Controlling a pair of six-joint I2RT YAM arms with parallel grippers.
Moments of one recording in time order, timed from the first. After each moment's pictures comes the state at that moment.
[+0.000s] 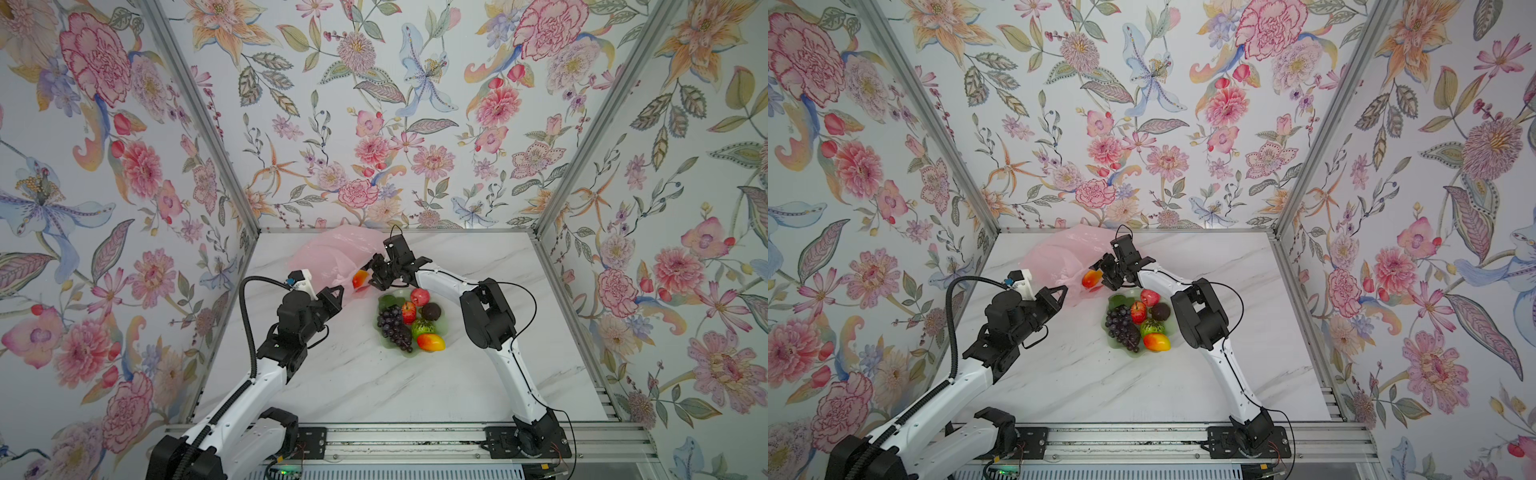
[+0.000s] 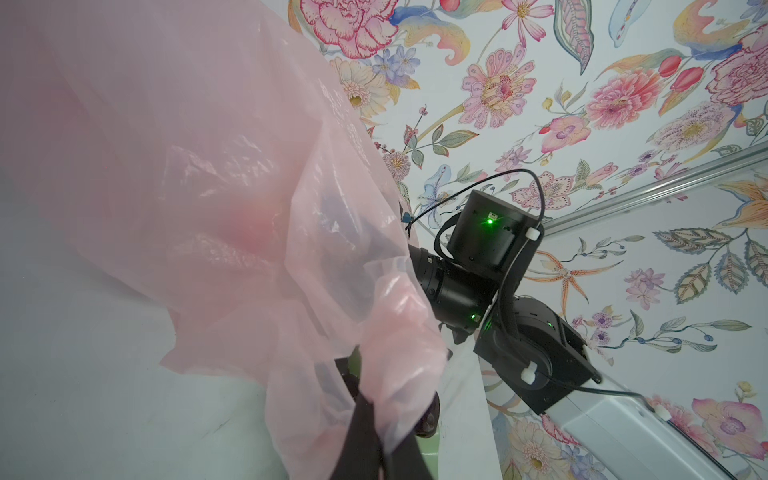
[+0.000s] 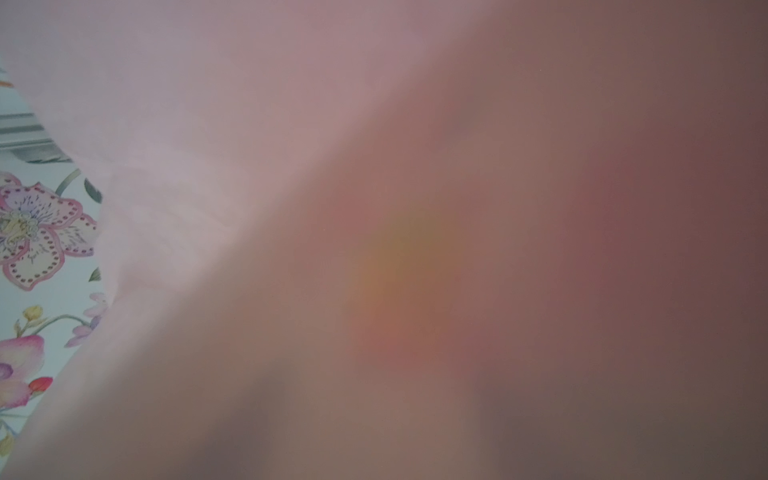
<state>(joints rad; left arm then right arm) -0.33 0.97 0.53 0.17 0.13 -0.94 0.66 2.44 2.00 -0.22 -0.41 1.28</state>
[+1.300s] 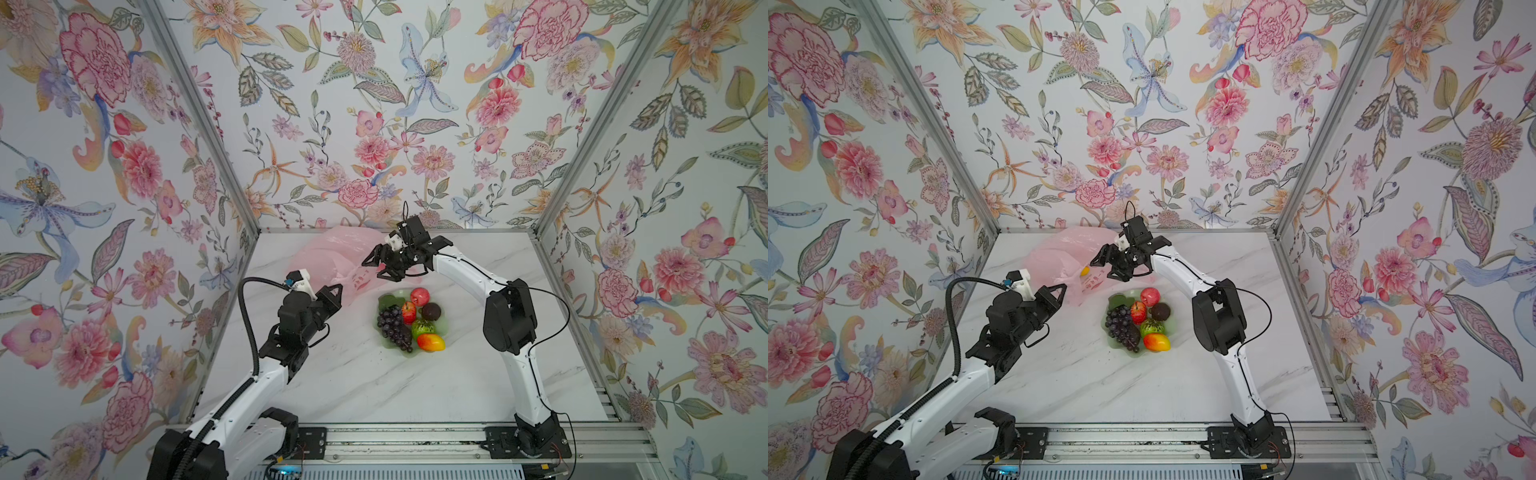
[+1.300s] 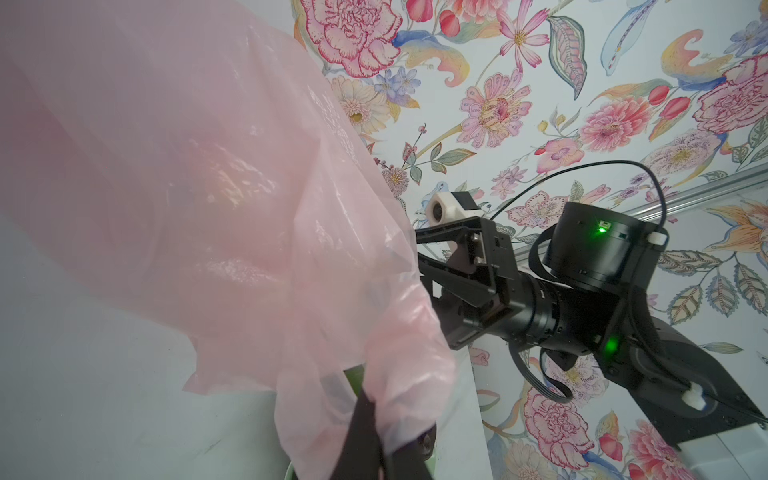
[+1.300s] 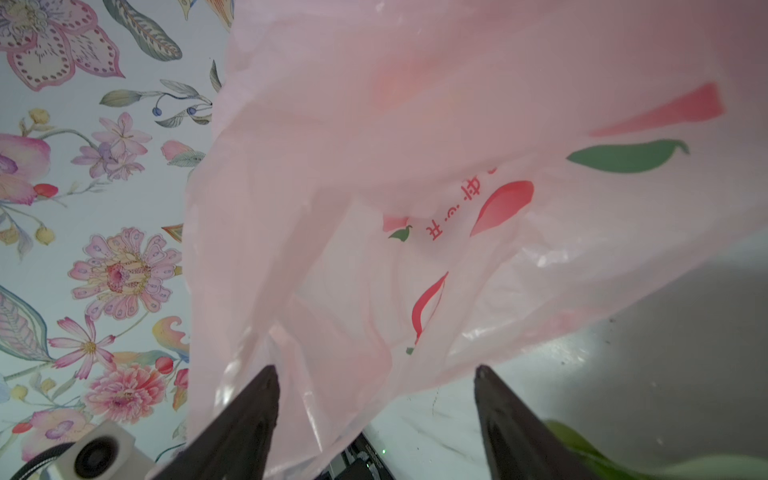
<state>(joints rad) -0.33 1.00 0.52 0.24 0.10 -0.97 0.61 2.24 2.04 -0.63 -0.62 0.86</state>
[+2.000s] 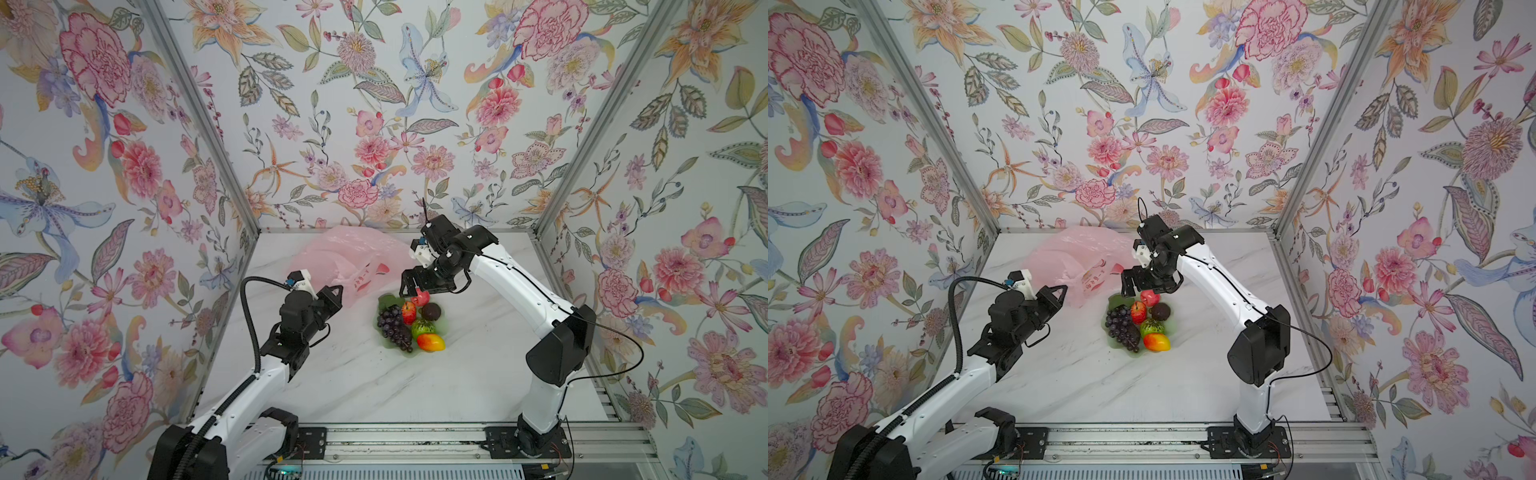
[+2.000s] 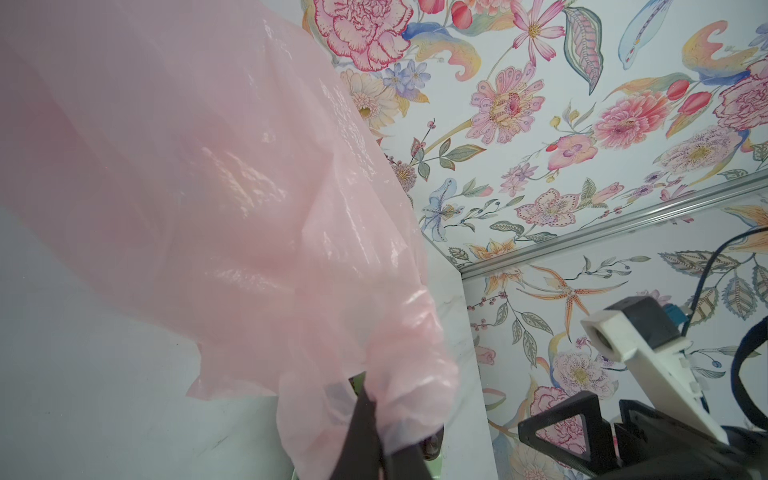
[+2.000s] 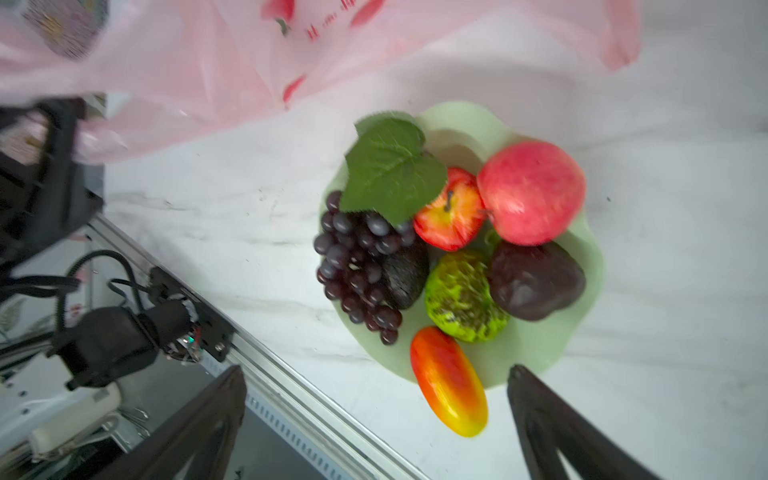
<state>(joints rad) -0.33 1.02 0.52 0.23 0.09 -0.97 0.63 1.85 1.89 -1.31 -0.29 0.26</state>
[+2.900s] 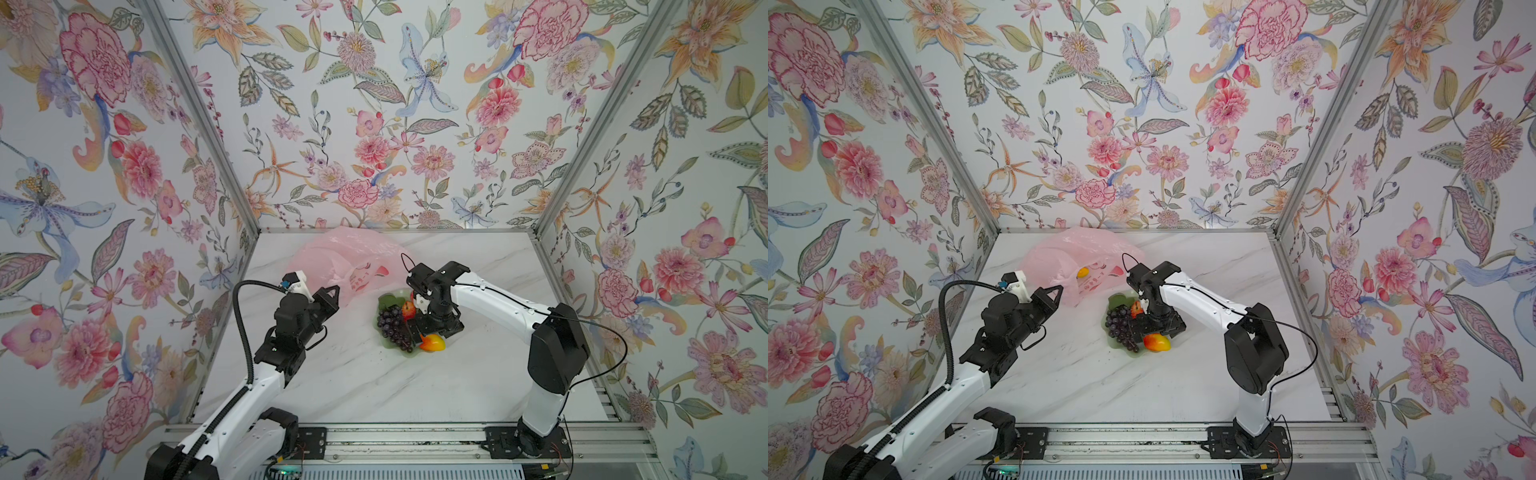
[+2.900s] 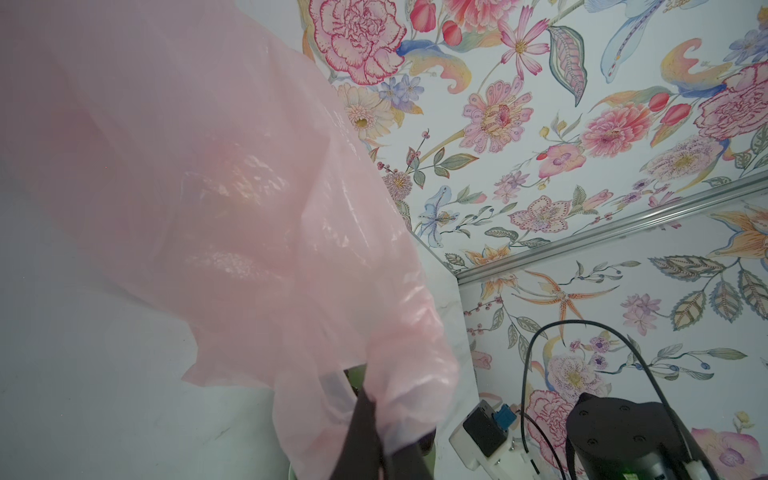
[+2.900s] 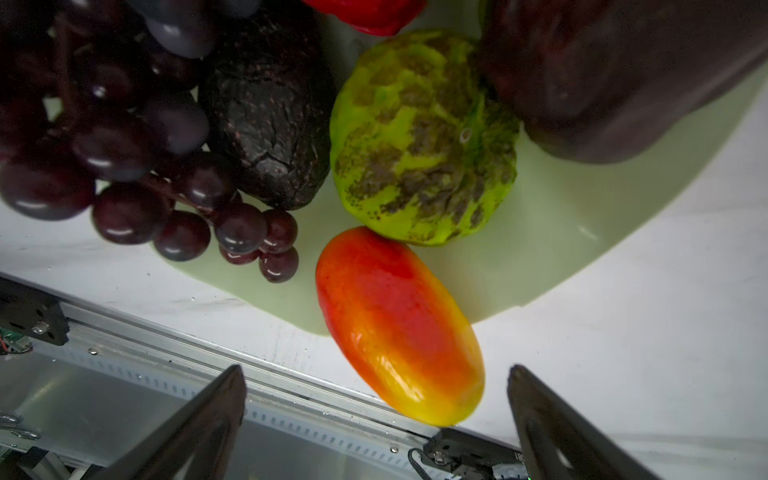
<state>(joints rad) -0.33 0.93 0.52 0.16 0.07 -0.97 0.76 1.84 1.54 -1.29 -0.14 0.37</state>
